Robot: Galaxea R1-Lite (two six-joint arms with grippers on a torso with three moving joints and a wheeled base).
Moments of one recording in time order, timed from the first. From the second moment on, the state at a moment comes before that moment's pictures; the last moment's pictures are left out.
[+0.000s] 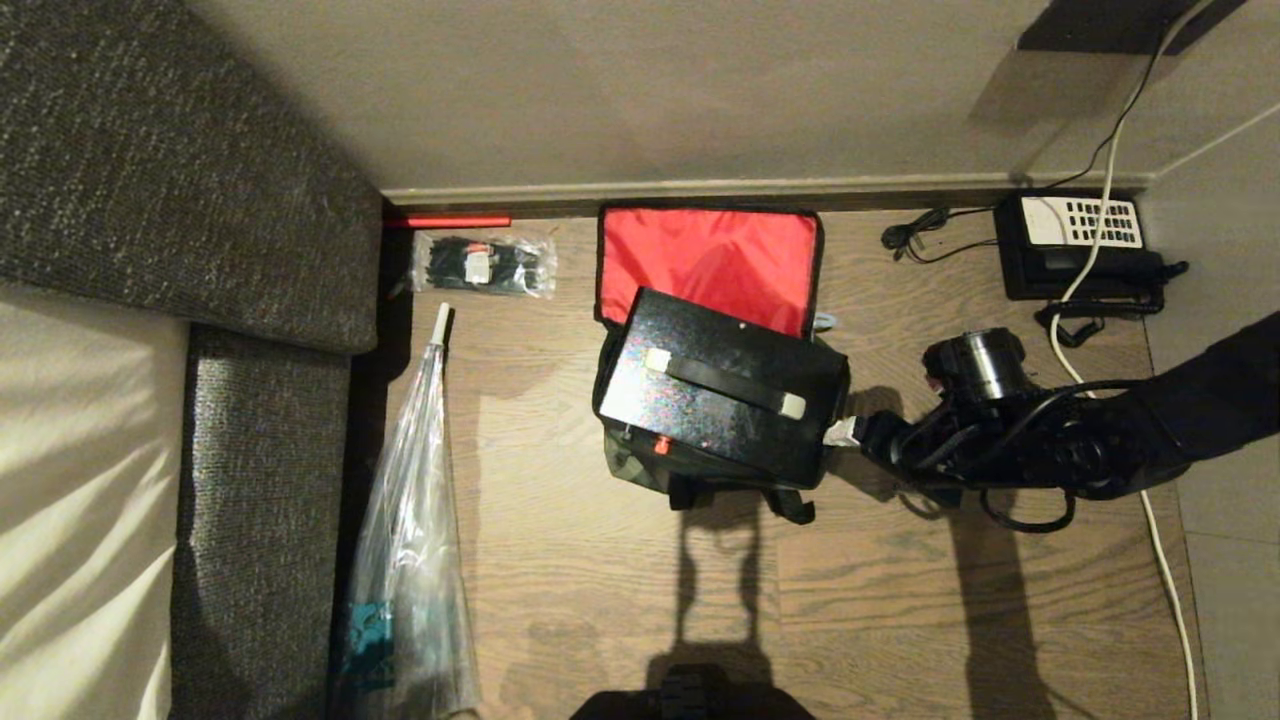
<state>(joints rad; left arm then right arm) 0.00 0.00 0.00 0.01 -0.01 0.06 0.24 2.00 -1.01 -0.29 0.07 0.69</state>
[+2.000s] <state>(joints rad) 0.00 0.00 0.00 0.01 -0.01 0.06 0.23 2.07 -1.06 -0.32 0.10 0.62</state>
